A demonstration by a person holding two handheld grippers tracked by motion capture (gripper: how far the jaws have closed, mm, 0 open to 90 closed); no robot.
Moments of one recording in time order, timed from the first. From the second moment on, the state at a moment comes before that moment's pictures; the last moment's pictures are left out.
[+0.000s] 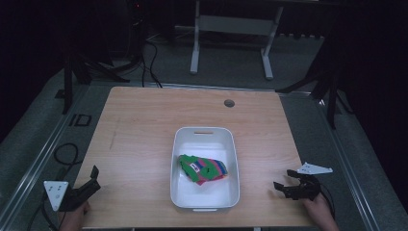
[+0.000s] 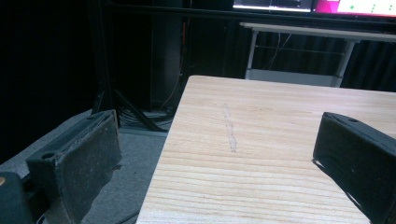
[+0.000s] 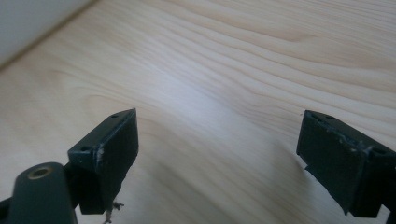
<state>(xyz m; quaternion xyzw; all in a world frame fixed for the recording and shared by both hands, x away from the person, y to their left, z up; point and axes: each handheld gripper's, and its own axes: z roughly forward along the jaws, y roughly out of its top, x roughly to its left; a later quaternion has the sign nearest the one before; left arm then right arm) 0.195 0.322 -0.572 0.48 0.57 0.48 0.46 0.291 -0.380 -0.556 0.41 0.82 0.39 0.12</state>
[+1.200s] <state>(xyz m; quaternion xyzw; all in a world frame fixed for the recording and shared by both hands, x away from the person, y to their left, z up) 0.195 0.323 -0.572 0.48 0.57 0.47 0.47 0.316 -0.258 -0.454 0.18 0.90 0.40 0.06</state>
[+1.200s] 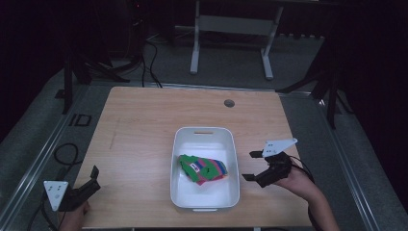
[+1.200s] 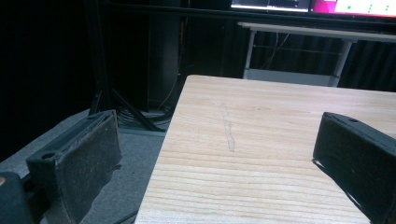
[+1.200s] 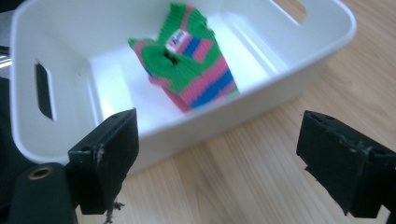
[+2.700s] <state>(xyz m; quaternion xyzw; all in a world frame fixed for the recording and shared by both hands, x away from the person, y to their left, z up) 0.194 0.325 -0.572 0.49 0.56 0.46 0.48 0.338 -0.059 -0.501 0.03 0.98 0.17 0.04</state>
